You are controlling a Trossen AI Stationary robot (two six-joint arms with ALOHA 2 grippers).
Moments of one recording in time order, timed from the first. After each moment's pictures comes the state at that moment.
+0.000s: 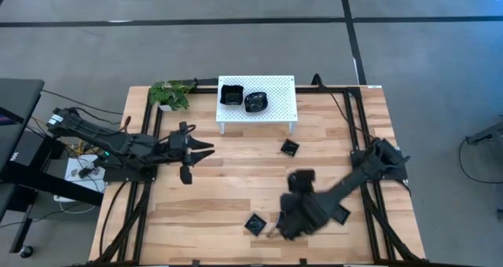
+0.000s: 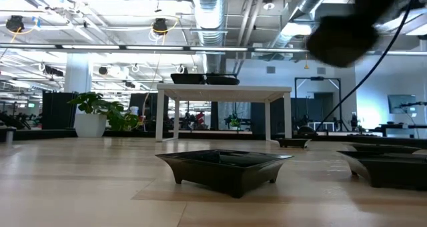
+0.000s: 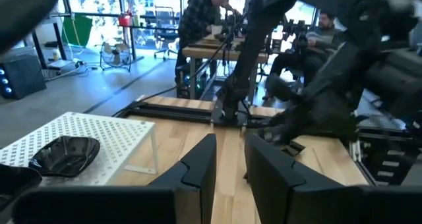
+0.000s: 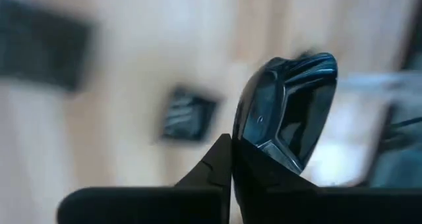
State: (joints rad) left arm -0.39 0.81 0.62 0.14 -0.52 -0.03; right arm 0.60 1.95 1.75 -1.56 0.43 0.58
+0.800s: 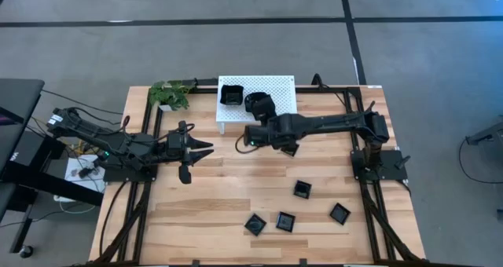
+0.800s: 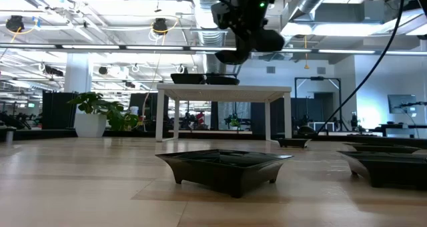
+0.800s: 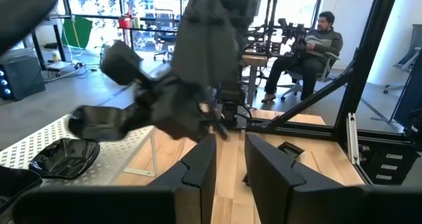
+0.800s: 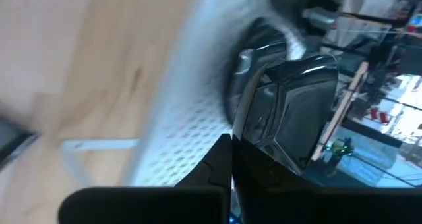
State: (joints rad) left arm -0.39 0.80 0.62 0.15 -0.52 -0.03; right arm 0.00 1.91 1.75 -1.10 0.84 -0.62
